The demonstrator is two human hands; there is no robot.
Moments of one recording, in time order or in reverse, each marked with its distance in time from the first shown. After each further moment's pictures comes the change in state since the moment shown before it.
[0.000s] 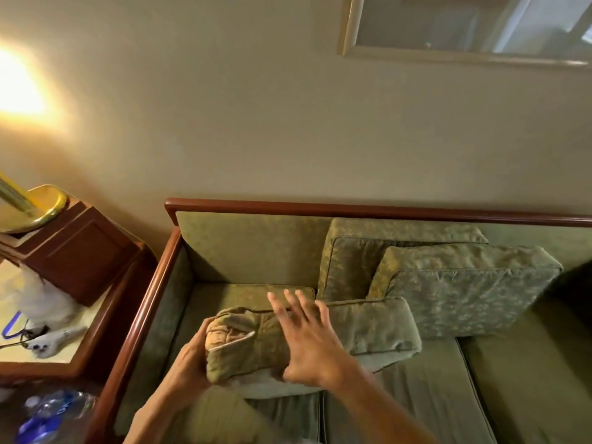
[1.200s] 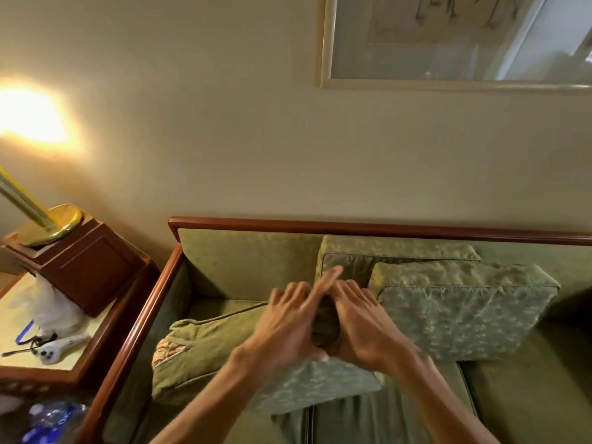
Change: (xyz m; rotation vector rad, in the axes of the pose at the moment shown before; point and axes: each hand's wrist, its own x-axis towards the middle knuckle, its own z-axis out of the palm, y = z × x) left_hand 0.073 0.210 0.092 0.497 -0.055 0.290; right_hand -0.077 0.103 -0.086 0.169 0.259 -0.050
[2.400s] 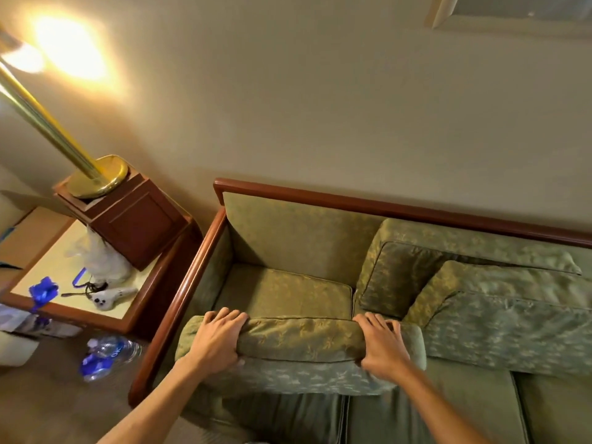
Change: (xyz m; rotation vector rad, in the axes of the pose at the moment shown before) left_hand -0.118 -0.272 0.053 0.185 -0.308 -0.404; right_hand 0.065 0.055 0.187 -0.138 -0.404 0.258
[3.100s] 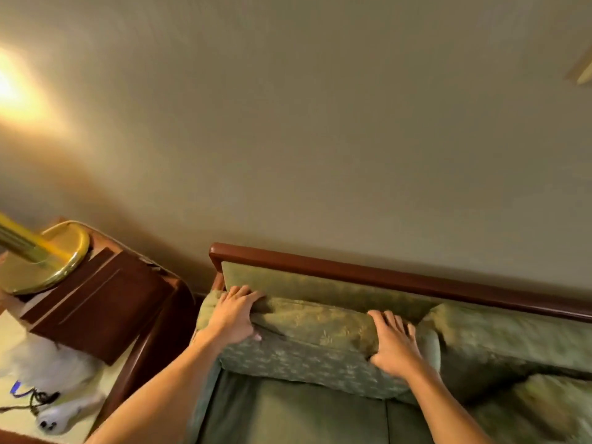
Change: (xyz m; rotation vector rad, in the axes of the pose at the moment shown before) left_hand 0.299 -0.142 -0.098 -0.119 -0.002 -0.013; right_hand 0.277 -0.012 -0.073 0.031 0.025 0.200
